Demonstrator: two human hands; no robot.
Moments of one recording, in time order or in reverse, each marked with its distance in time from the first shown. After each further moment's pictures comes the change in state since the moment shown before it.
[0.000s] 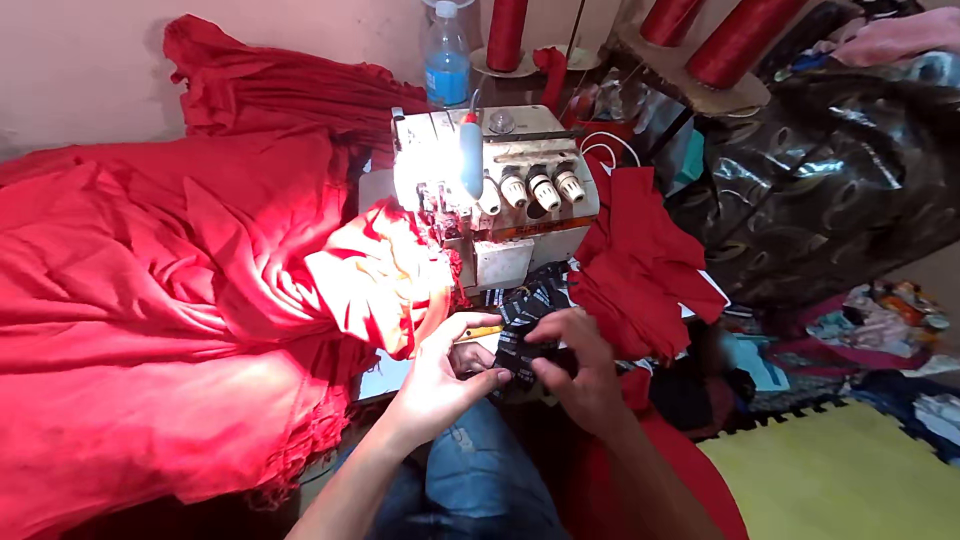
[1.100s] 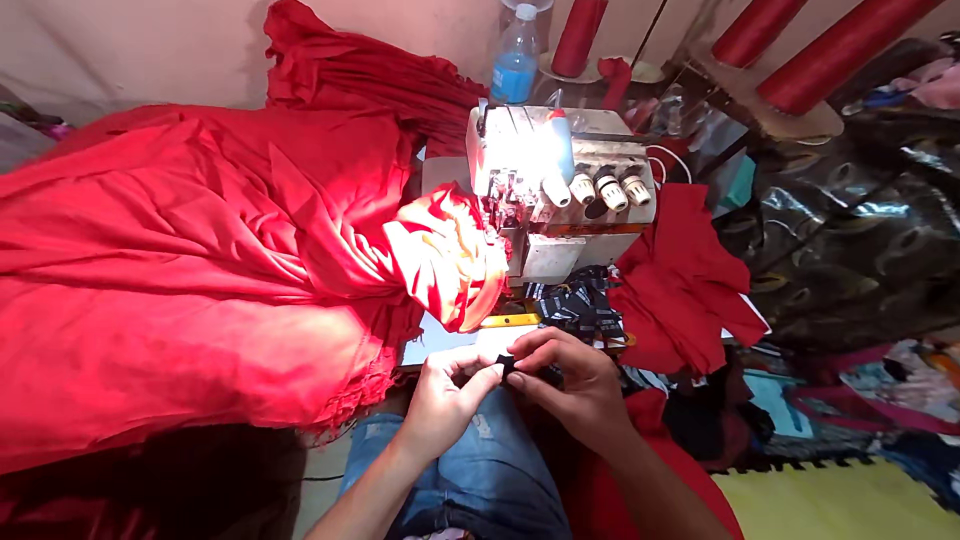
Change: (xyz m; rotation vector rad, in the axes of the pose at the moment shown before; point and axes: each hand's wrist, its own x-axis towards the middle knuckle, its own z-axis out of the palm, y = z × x) left_hand -0.052 0.006 -0.005 0.069 0.303 0.024; right_hand 0.005 -0.043 0.037 0.483 -0.200 0.045
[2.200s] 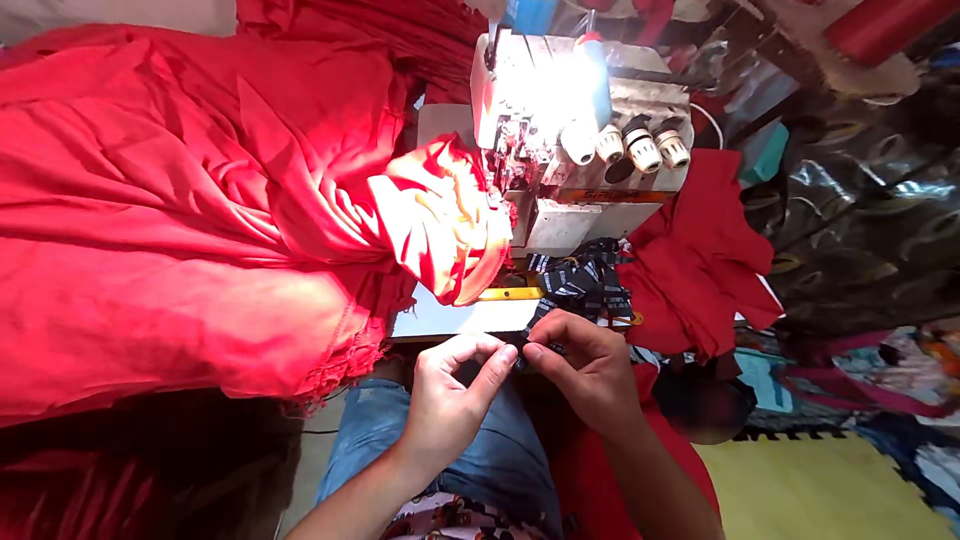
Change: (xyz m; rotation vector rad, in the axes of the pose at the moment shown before) left_hand -0.015 -0.005 0.022 0.021 0.165 0.087; right_hand -0.004 -0.001 -0.006 0.035 -0.003 0.120
